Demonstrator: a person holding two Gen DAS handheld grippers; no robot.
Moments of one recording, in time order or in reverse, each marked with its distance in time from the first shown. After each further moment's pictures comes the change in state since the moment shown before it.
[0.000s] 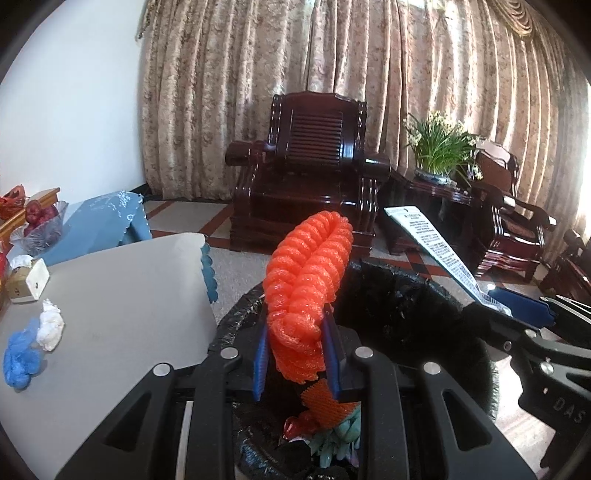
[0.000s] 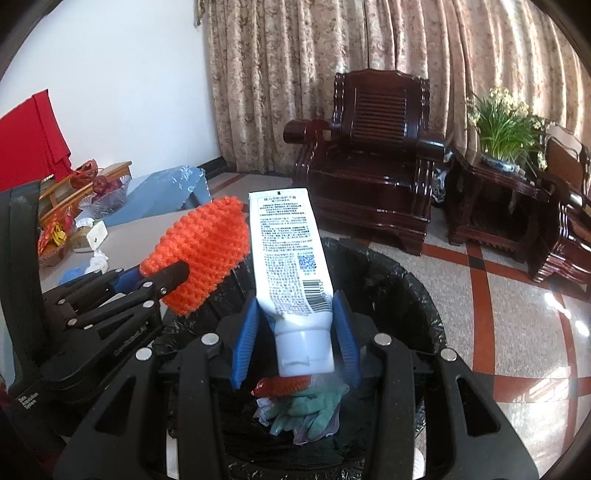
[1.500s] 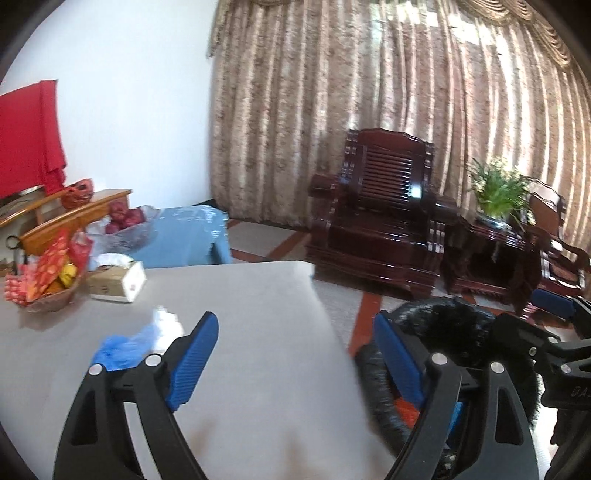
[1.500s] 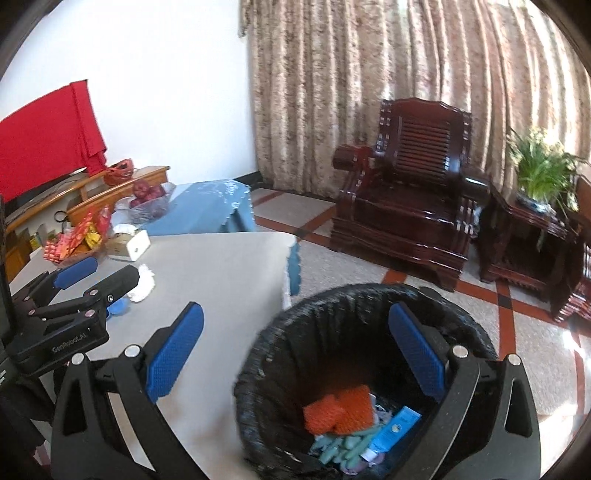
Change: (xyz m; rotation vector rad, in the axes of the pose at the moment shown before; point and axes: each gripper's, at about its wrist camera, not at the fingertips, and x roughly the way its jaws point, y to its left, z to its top) left arm -0.091 0.133 0.005 -0.123 -0.126 0.226; right arm -0.003 0.108 0.037 -0.110 -0.087 0.106
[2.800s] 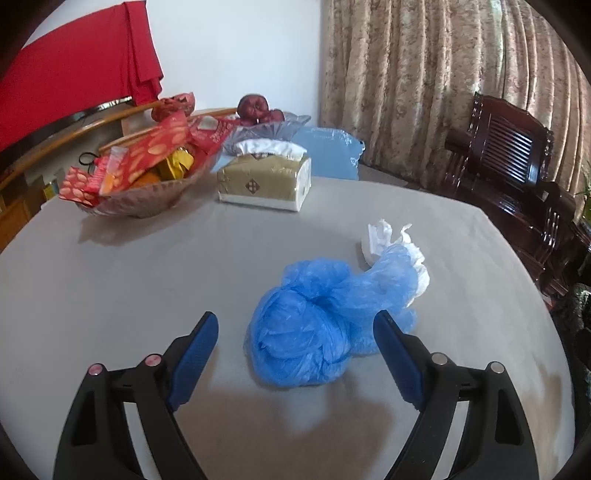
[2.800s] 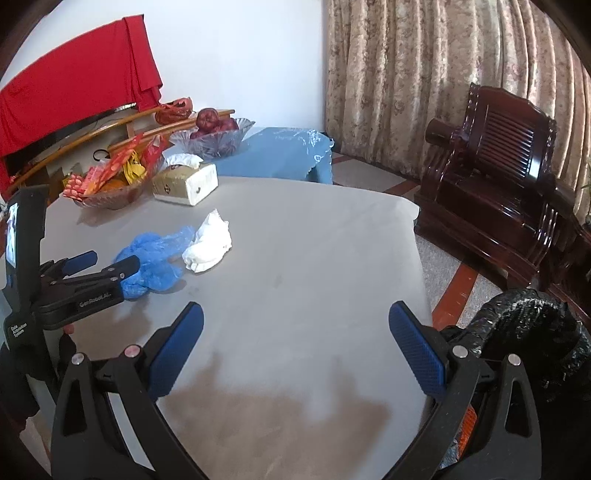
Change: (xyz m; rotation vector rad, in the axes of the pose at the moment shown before) left arm 0.077 0.212 -0.074 -0.186 0.246 0.329; right arm 0.137 0.151 -0.021 -0.163 0.155 0.177
